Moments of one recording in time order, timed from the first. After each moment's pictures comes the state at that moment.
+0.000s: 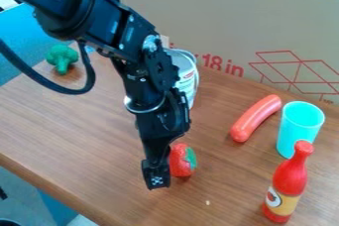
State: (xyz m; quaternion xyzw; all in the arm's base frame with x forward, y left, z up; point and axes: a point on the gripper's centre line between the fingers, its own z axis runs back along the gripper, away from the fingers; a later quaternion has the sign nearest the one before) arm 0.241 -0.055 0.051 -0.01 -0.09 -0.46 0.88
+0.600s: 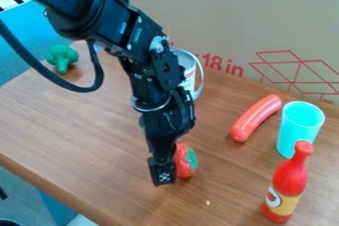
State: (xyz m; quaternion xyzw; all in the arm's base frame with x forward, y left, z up) arm 0.252 -0.043 0.049 0.00 -0.09 -0.42 0.90
